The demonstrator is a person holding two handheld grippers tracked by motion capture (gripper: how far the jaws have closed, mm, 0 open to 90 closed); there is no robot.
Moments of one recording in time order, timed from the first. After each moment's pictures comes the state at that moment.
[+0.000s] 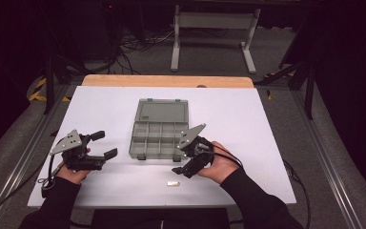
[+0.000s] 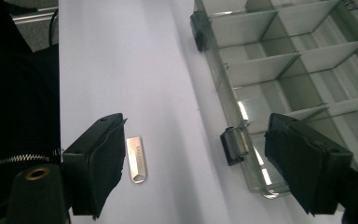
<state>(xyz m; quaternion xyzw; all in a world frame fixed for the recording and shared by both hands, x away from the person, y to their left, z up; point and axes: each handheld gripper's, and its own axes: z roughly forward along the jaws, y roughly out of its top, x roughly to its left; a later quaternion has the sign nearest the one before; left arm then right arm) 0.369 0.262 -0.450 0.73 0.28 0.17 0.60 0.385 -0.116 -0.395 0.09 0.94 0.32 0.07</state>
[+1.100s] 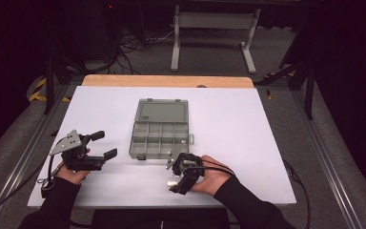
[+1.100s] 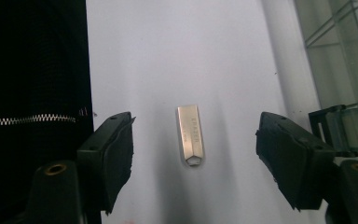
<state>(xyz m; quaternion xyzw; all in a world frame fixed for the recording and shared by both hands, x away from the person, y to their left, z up) 0.369 0.262 -0.450 0.73 0.28 0.17 0.60 0.361 -0.088 -0.429 0.07 0.97 0.22 0.02</state>
